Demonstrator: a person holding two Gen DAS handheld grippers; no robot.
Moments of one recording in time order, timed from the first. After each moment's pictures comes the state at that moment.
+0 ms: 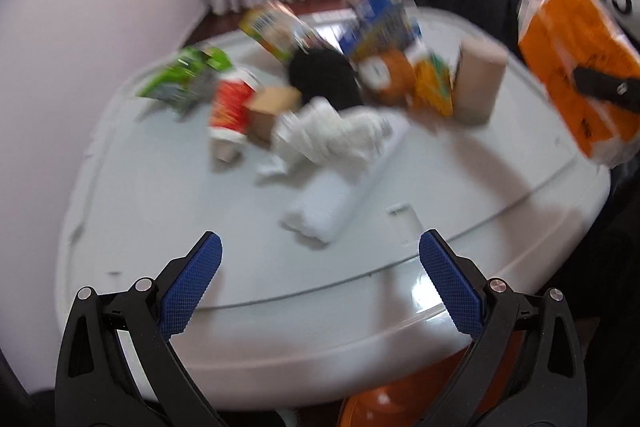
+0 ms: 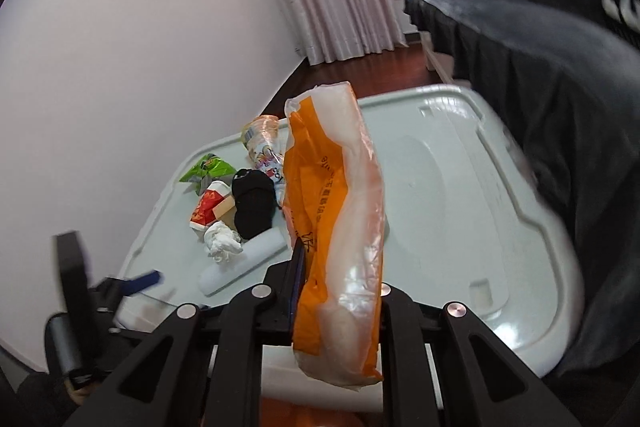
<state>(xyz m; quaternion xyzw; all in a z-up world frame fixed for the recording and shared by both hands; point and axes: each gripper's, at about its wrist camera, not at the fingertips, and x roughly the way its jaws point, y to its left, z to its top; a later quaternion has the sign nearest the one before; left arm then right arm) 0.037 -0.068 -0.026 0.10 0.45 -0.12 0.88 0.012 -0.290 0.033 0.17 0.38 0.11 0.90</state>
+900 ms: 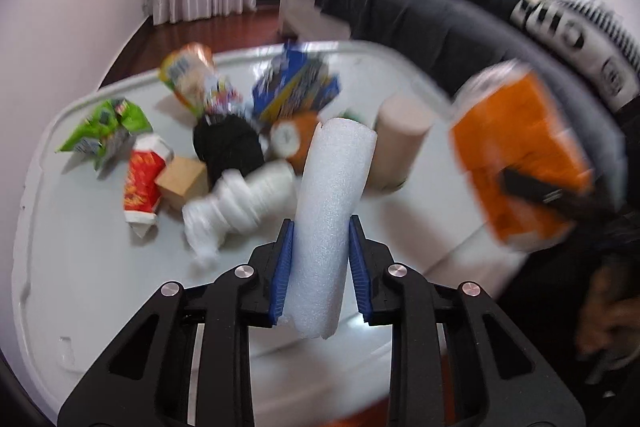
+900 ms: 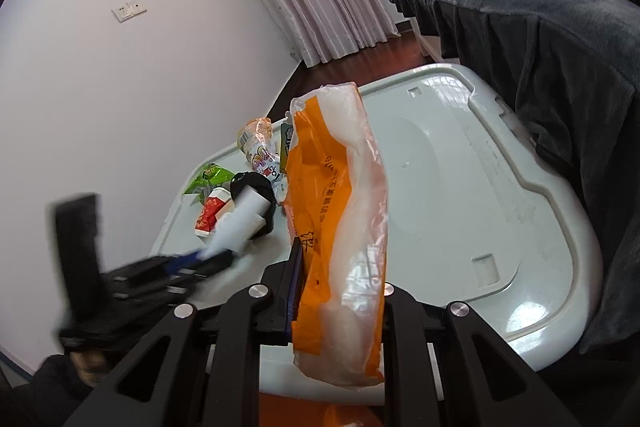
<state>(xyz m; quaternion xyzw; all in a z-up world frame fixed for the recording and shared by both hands) 0.054 -0.091 0.026 0.02 0.42 -0.24 0.88 0.011 -0.297 0.026 0.21 0.37 0.11 0.90</state>
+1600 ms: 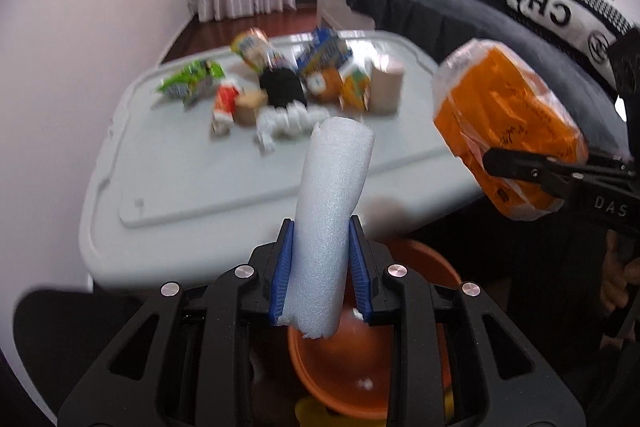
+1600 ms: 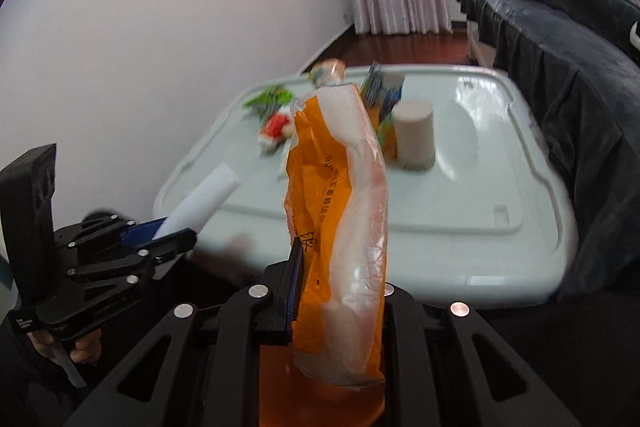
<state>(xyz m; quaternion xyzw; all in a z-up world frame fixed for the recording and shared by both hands) -0.079 -0.062 0.044 0.06 0.44 -0.16 0.88 -0.083 -0.238 0.062 0.07 0.44 0.18 0.88</state>
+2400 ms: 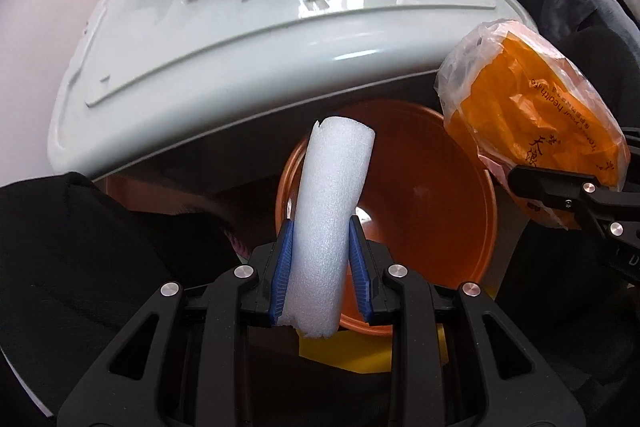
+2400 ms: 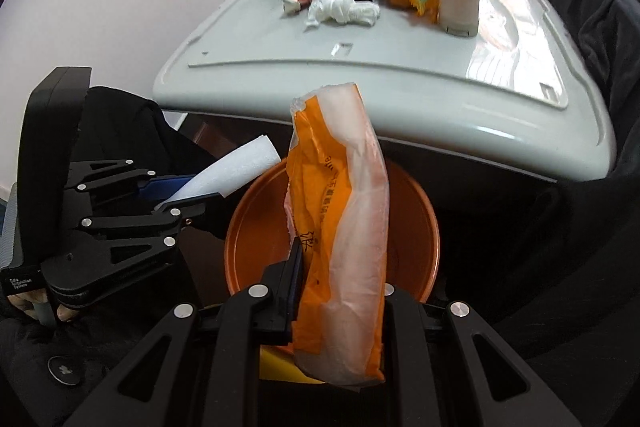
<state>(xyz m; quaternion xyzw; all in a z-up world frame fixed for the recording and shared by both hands) -0.098 -0.063 -0.027 0.09 0.59 -0.14 0.79 -0.117 -0.196 0.003 0.02 0.57 0.20 0.79</state>
